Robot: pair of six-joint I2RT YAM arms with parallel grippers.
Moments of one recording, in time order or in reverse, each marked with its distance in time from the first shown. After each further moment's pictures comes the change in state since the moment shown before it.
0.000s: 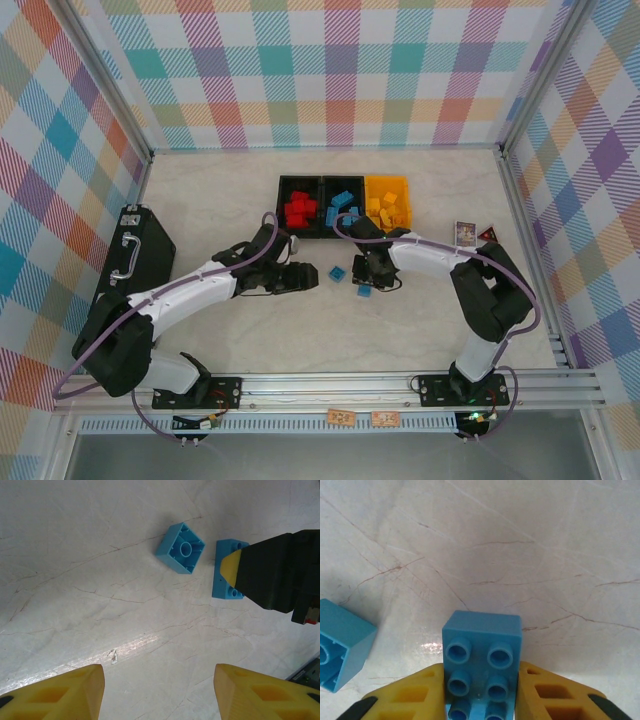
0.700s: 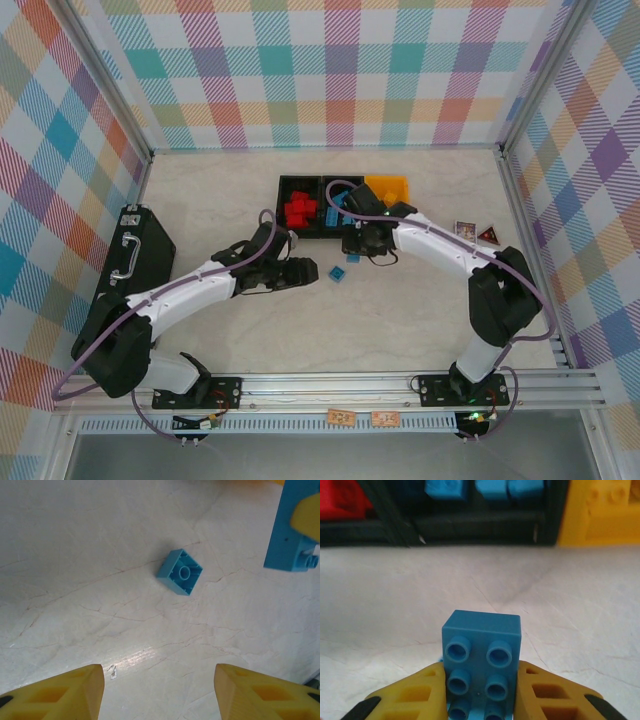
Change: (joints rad) left arm 0.000 -0.012 0.011 0.029 -0.061 -0.045; right arm -0.011 -0.035 0.282 -0.086 0.023 -0.158
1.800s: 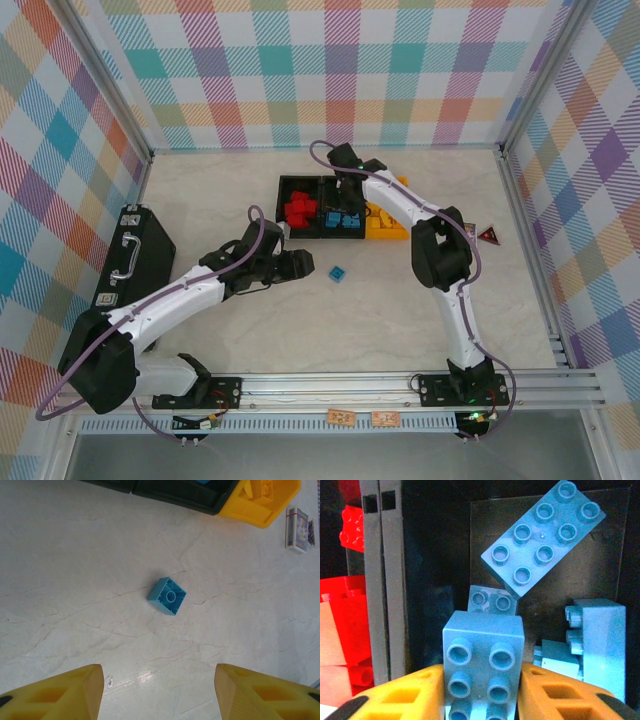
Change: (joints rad) left arm 0.000 -0.094 0.000 -0.007 -0.072 -0.020; right arm -0.109 0.578 0.679 -0.122 -0.087 -0.074
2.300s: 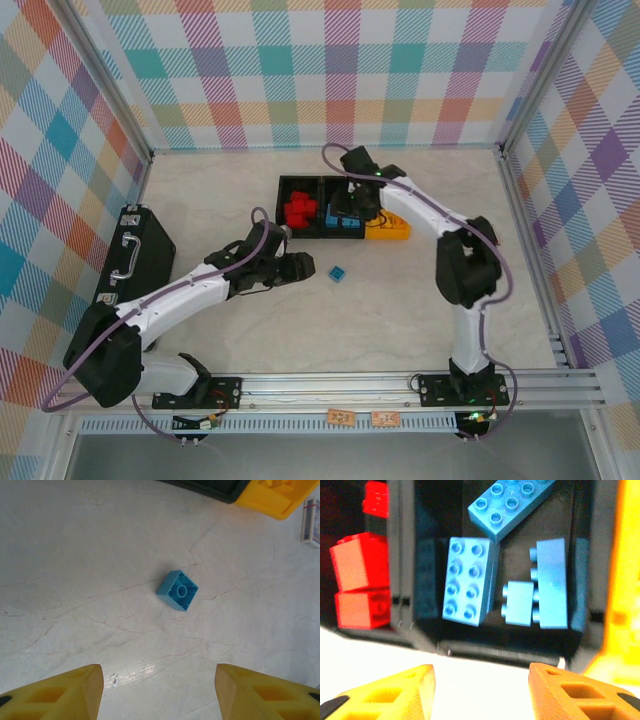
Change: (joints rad) left arm 0.000 0.053 -0.005 0.008 0.013 -0.010; right arm -0.003 -0.316 -0.330 0.074 -0.006 -0.011
